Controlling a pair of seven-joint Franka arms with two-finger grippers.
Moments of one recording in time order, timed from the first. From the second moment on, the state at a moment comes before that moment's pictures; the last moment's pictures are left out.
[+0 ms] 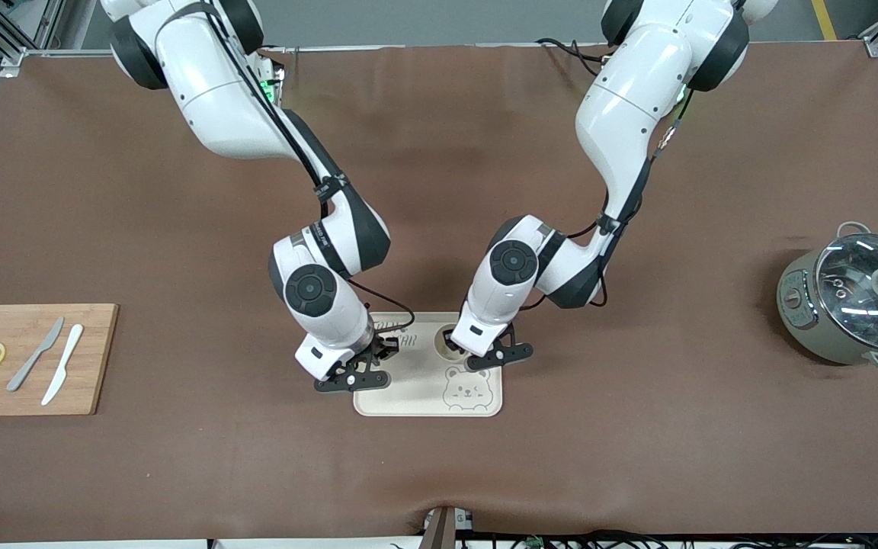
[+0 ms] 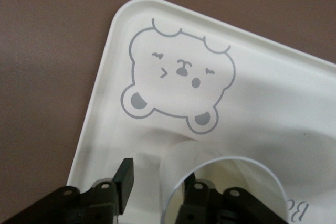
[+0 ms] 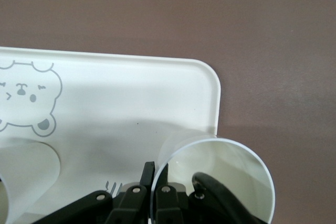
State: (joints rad) left arm -0.55 0.94 -0.10 -1.28 0.06 2.44 -0.93; right arm 0.55 0.91 -0.05 -1.16 0.07 2.19 0.40
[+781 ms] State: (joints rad) left arm -0.42 0.68 -0.06 -1.25 0.06 2.12 -0.86; right arm 0.62 0.95 -0.09 -1.14 0.07 2.20 0.46
